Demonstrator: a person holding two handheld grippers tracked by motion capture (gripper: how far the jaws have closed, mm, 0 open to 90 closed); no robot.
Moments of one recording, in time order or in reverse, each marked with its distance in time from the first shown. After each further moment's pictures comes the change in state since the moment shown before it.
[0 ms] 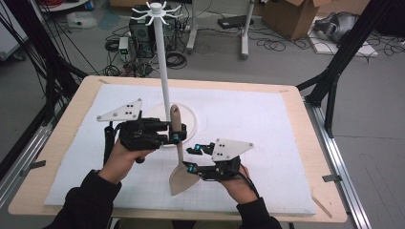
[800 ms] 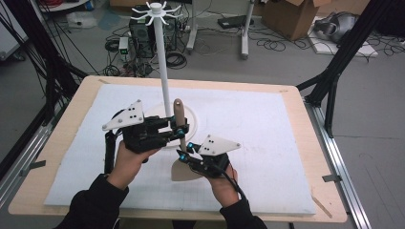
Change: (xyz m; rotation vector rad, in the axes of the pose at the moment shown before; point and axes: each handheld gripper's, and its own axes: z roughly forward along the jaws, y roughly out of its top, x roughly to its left) left arm -0.013 0.002 0.010 -0.025 0.265 0.048; right arm 0.007 0.004 0.024 0.012 -0.237 0.128
